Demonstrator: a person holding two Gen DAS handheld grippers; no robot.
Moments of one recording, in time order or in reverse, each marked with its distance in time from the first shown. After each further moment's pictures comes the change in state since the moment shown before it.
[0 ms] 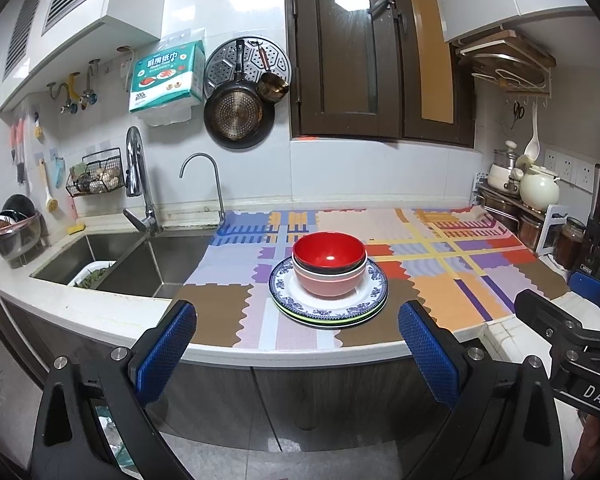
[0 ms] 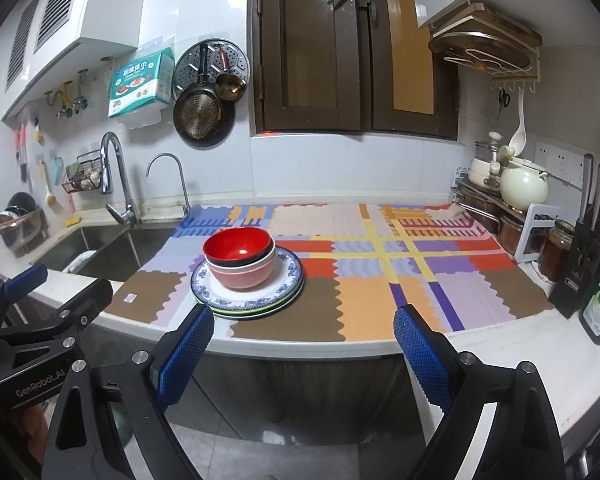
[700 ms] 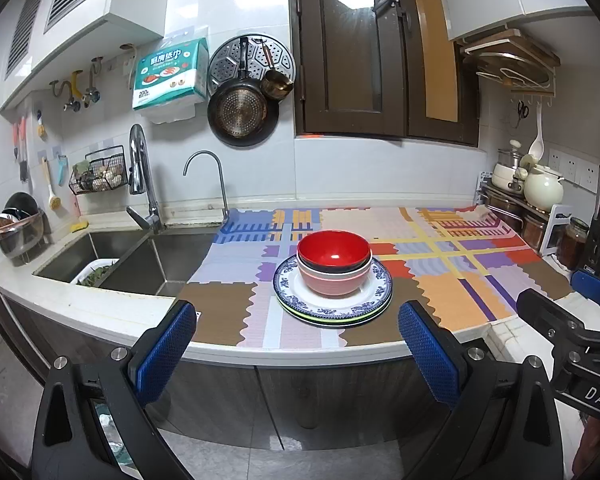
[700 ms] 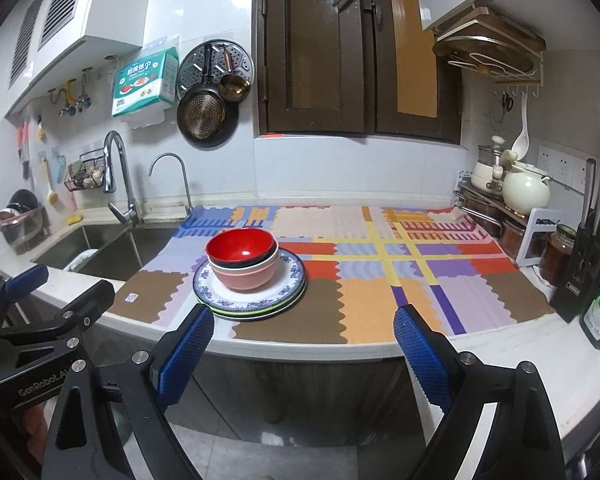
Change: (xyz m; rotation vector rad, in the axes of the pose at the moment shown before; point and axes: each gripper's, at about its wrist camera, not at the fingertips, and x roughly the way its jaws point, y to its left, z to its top) left arm 0.002 0.005 -0.001 -0.004 0.005 0.011; right arm -0.001 0.003 0.001 -0.010 -0.001 0.006
